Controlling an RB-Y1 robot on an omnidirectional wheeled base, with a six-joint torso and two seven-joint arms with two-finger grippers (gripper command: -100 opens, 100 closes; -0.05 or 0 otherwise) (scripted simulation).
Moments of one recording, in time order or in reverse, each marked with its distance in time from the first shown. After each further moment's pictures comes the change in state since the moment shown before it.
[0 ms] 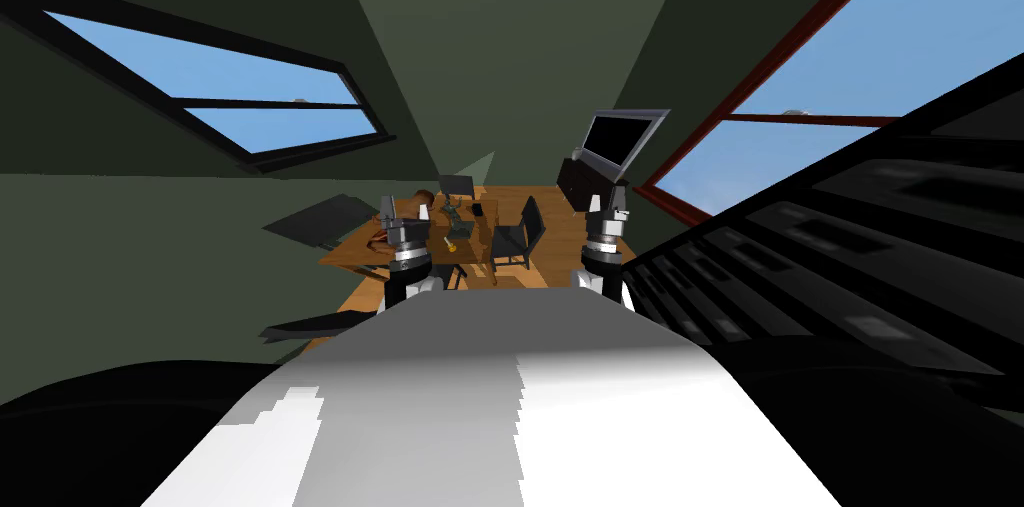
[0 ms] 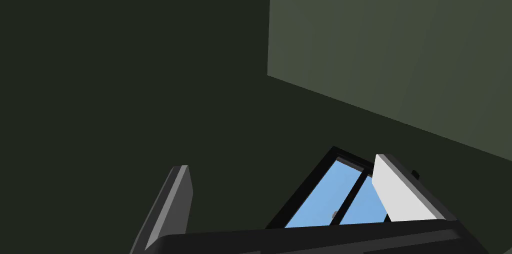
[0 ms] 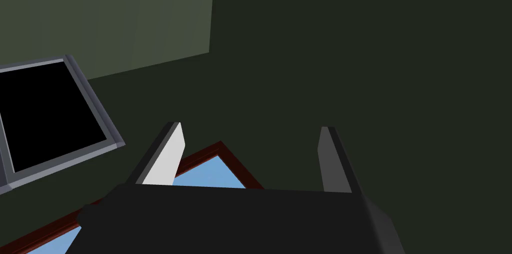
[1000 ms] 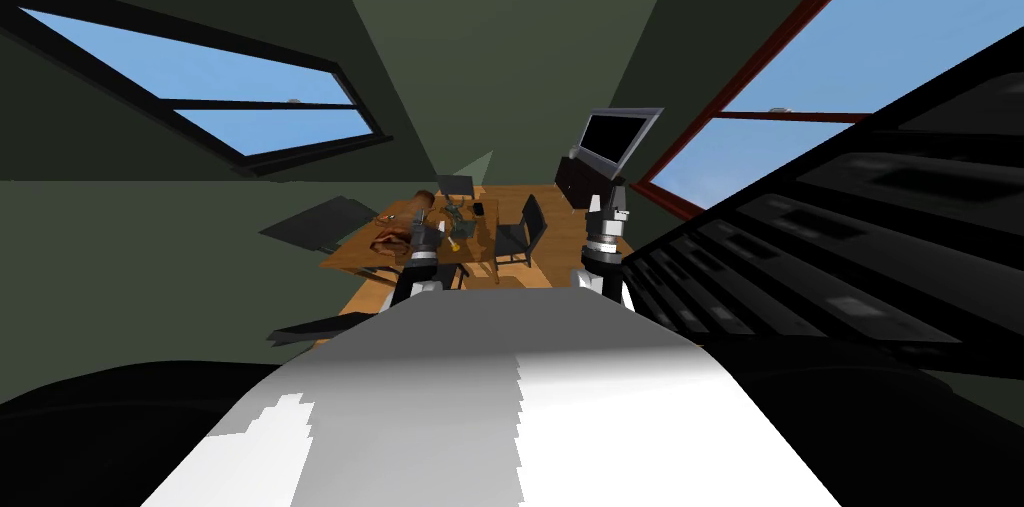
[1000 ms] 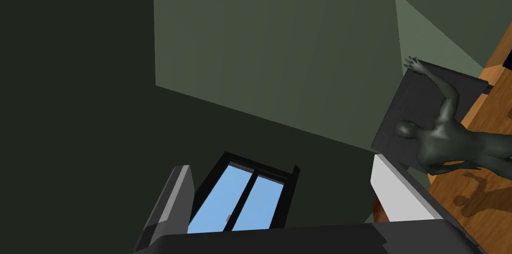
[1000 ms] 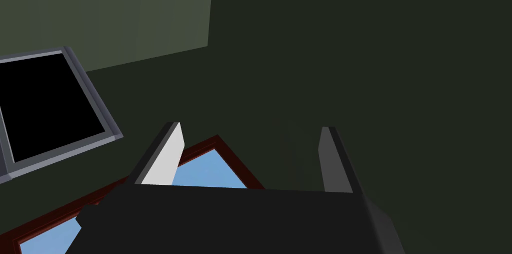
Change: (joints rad) left arm -0.013 0.097 -0.007 0.133 0.018 0.218 0.136; right arm 0.000 0.000 0.000 0.000 0.000 0.000 0.000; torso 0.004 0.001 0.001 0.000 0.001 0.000
